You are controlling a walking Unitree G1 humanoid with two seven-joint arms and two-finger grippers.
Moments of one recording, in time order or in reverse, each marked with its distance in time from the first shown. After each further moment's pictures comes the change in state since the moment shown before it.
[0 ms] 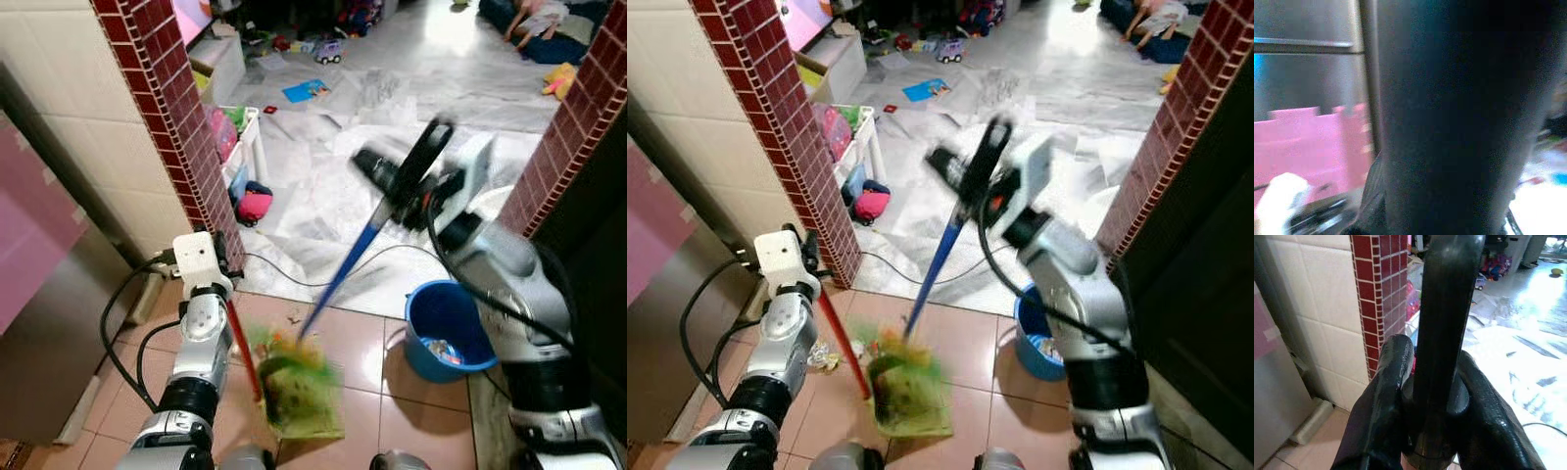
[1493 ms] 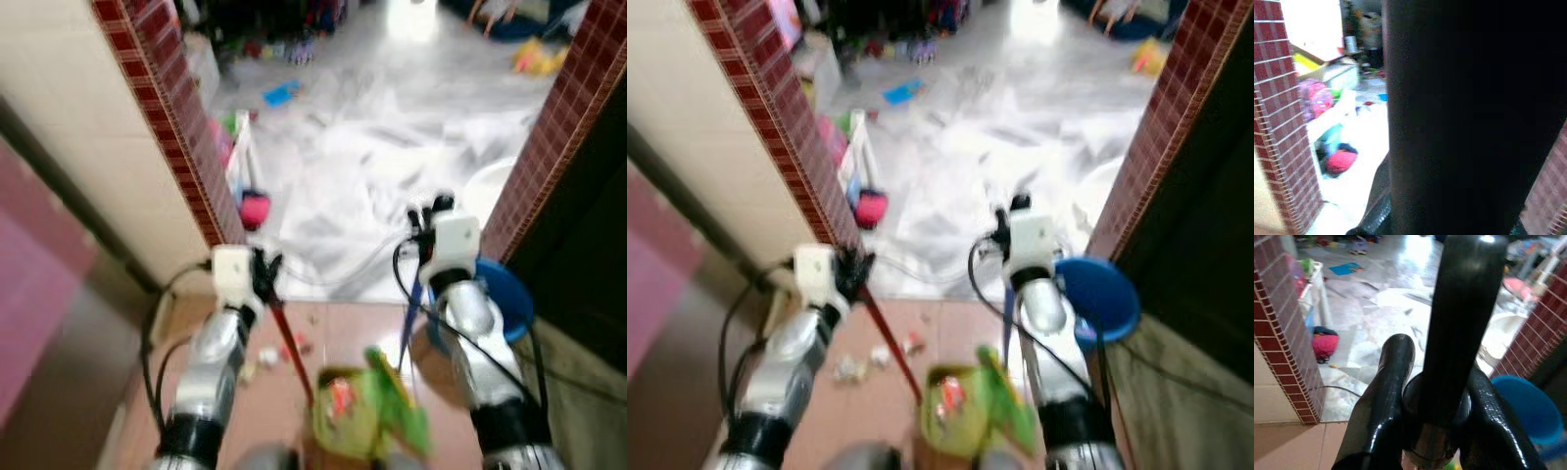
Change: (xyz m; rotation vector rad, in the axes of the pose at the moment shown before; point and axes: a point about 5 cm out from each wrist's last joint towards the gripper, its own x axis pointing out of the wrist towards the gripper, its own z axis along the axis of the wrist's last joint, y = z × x) left arm -0.034 -0.034 -0.007 -0.063 0.143 -0.432; right arm -0.054 -0.010 -0.099 -0.252 0.317 -0.654
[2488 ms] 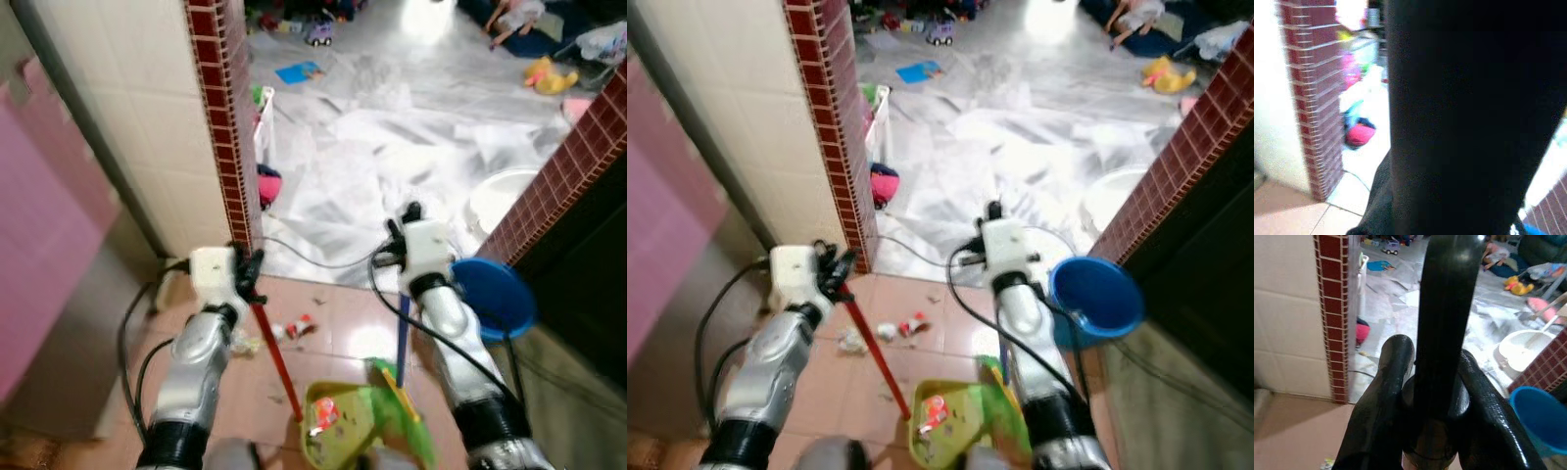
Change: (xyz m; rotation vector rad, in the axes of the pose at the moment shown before) left arm -0.017 0.027 0.007 0.010 -0.045 0.102; right arm -0.006 0.010 -0.014 0.000 0.051 0.003
